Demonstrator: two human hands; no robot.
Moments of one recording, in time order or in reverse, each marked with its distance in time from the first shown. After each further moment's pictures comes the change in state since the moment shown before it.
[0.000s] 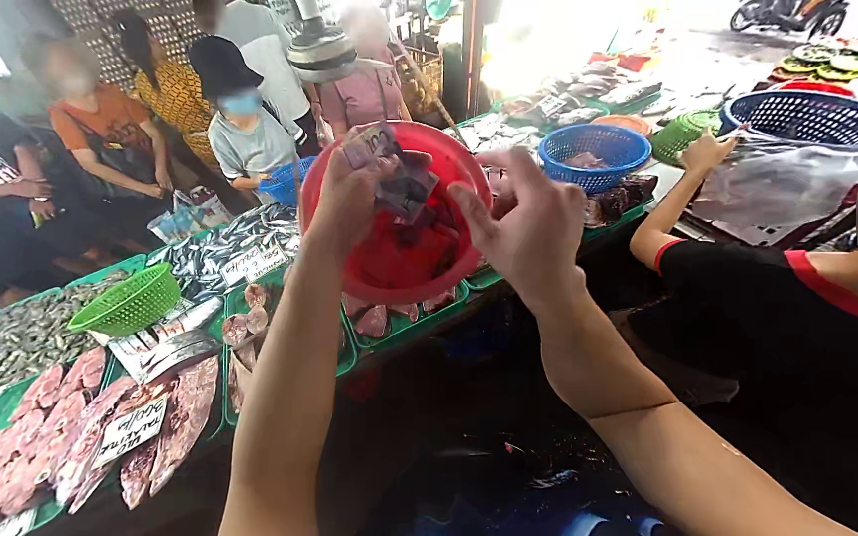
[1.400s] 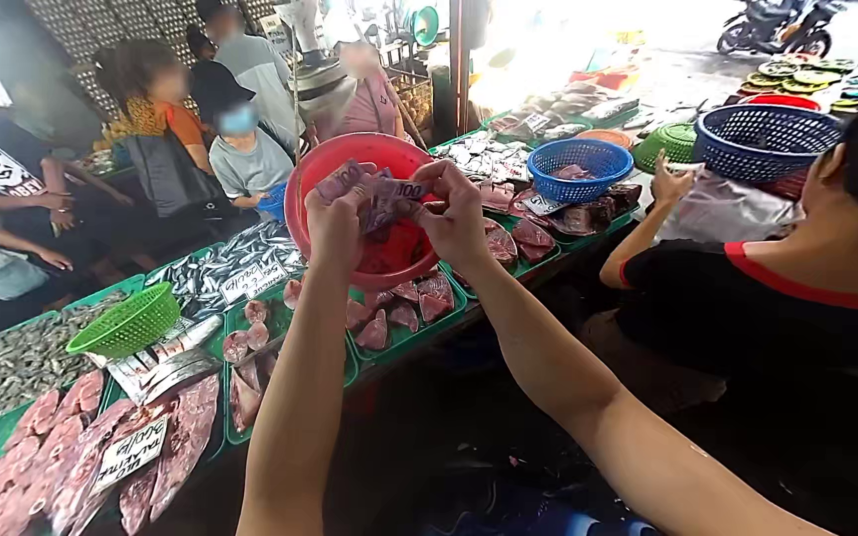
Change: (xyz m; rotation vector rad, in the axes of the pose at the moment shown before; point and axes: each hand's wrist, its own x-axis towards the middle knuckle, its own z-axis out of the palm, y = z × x) left_hand -0.005 -0.015 -0.013 -0.080 0.304 0.013; right_hand 0.021 -0.004 0.089 0.991 -0.067 0.085
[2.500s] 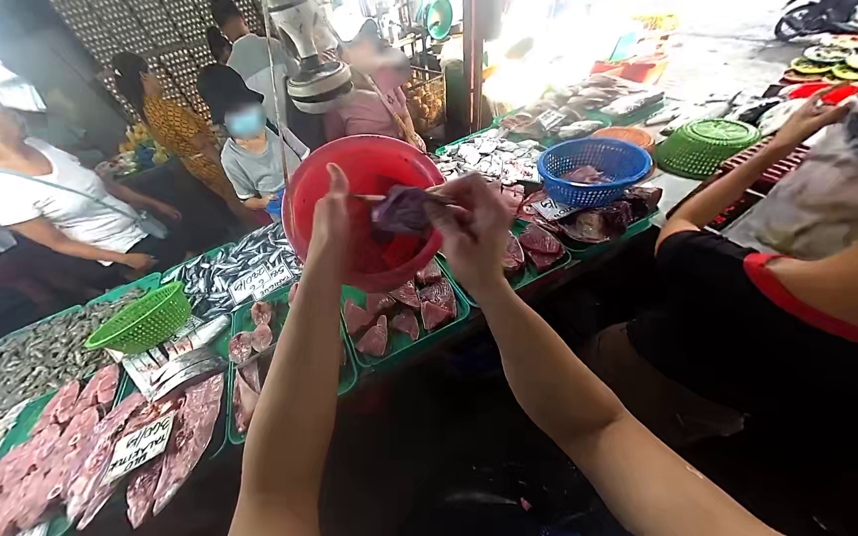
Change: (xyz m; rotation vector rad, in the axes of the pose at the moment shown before) left_hand 0.024 -0.010 0.008 0.408 0.132 -0.322; right_hand -0.008 -0.001 -0.027 -0.008 0.141 -0.193
